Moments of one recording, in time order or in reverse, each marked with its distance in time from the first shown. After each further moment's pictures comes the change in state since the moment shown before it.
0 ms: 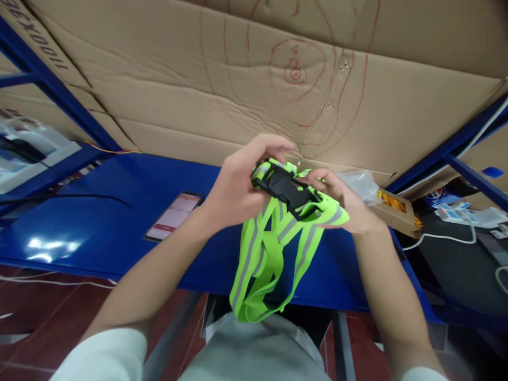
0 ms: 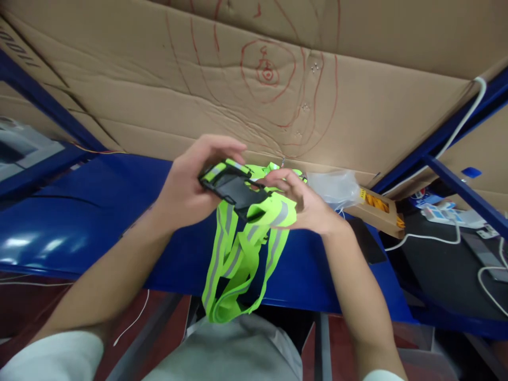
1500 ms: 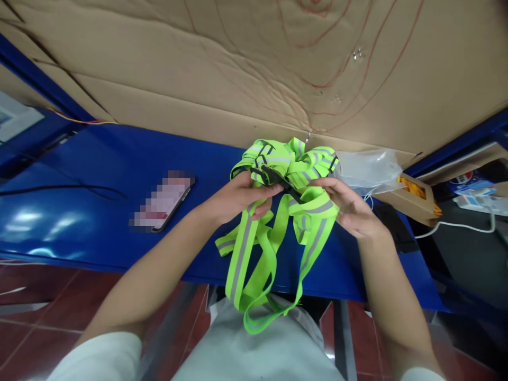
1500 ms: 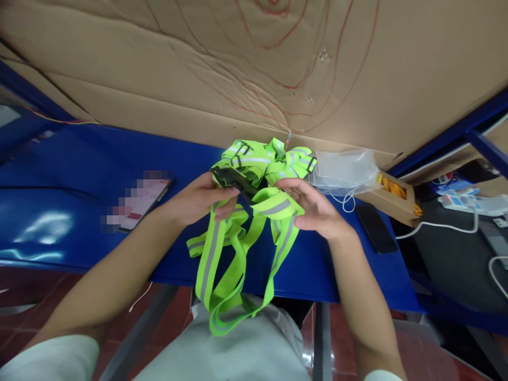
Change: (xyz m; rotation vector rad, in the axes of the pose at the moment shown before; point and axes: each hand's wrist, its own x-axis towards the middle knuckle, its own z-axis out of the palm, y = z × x) left_hand -0.052 -0.067 0.028 -0.864 -0.257 -0.796; right_hand -0.039 0.063 0.012 0.431 0.110 0.216
